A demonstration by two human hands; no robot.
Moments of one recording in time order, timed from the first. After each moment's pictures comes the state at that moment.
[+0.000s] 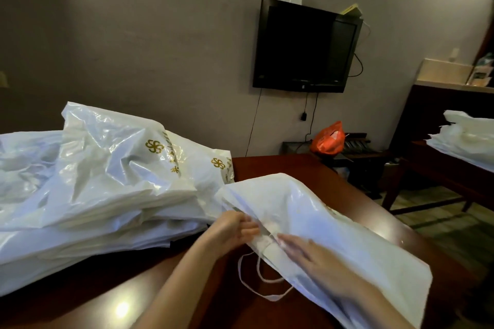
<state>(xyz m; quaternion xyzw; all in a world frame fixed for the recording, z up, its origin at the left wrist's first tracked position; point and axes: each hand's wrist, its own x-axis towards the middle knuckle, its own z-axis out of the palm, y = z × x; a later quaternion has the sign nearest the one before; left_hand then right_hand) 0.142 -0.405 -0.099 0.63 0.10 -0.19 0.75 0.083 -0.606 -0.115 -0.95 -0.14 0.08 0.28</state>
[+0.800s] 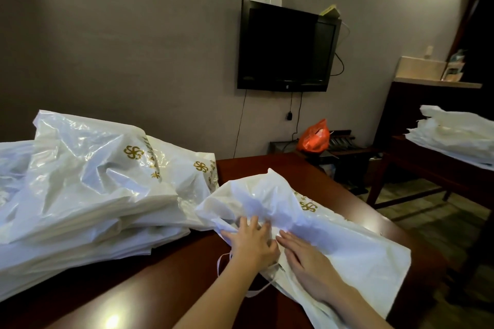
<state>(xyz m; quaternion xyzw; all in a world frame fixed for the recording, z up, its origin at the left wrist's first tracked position) 0.136 -0.477 -0.132 0.99 -0.15 -0.04 0.05 0.093 -0.628 -0.152 -0.97 -0.12 -0.07 0.20</state>
